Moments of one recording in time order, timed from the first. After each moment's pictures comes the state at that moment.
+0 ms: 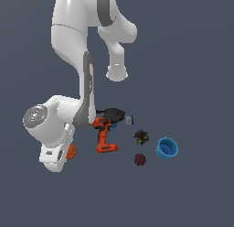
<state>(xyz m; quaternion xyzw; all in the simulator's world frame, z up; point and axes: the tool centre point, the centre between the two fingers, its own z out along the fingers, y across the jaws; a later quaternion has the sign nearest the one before) 0.104 -0.231 0.047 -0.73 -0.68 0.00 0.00</state>
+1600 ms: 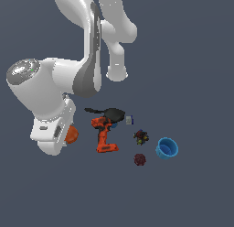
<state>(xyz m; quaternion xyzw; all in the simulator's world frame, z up) 0.081 -0.196 0.177 -0.73 -0.68 0.00 0.00</state>
